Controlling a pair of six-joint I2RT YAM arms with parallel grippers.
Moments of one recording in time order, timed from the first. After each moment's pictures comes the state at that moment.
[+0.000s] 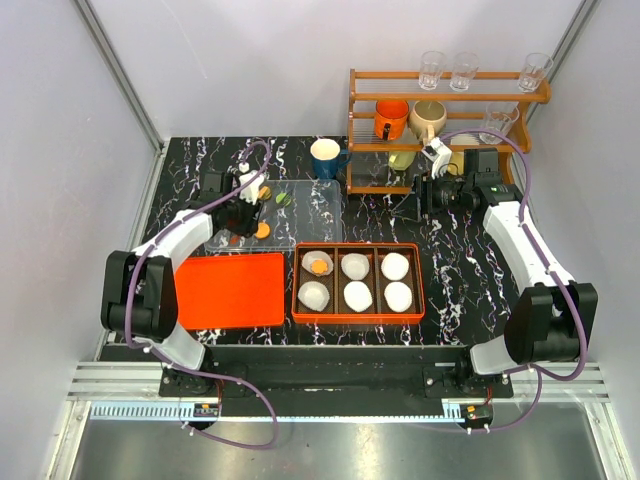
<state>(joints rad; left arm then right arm) -0.15 1.59 1.05 -0.35 0.23 0.29 0.07 1.46 1.24 -0.55 -0.83 -0.05</state>
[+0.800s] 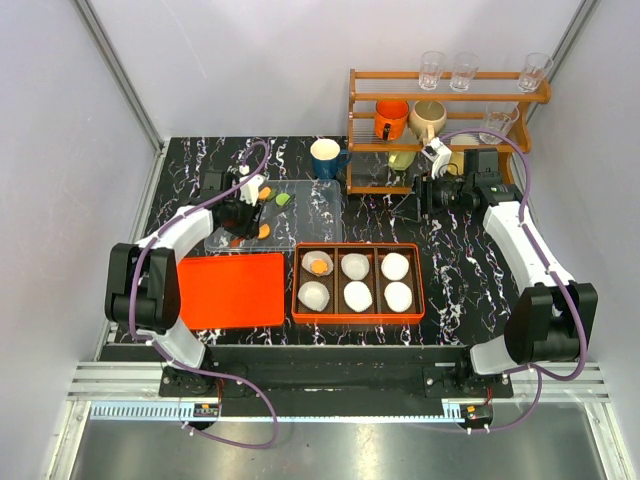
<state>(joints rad) -0.13 1.65 1.09 -0.40 0.29 0.28 0.07 1.46 1.24 -0.55 -0.83 -0.05</state>
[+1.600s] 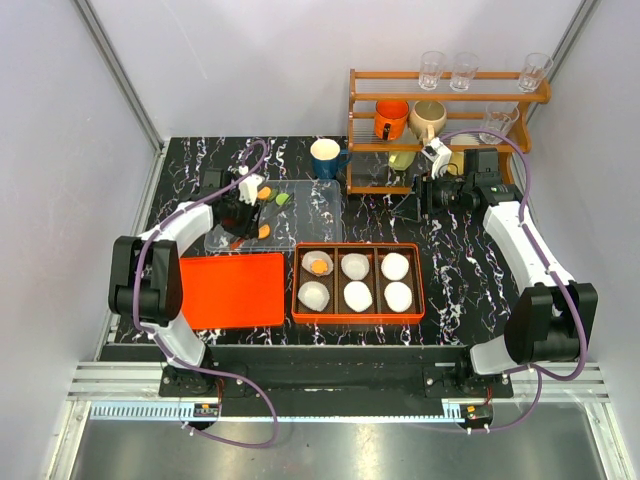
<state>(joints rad) -0.11 1.69 1.12 -0.44 0.32 0.28 0.07 1.46 1.24 -0.55 -0.83 -0.05</state>
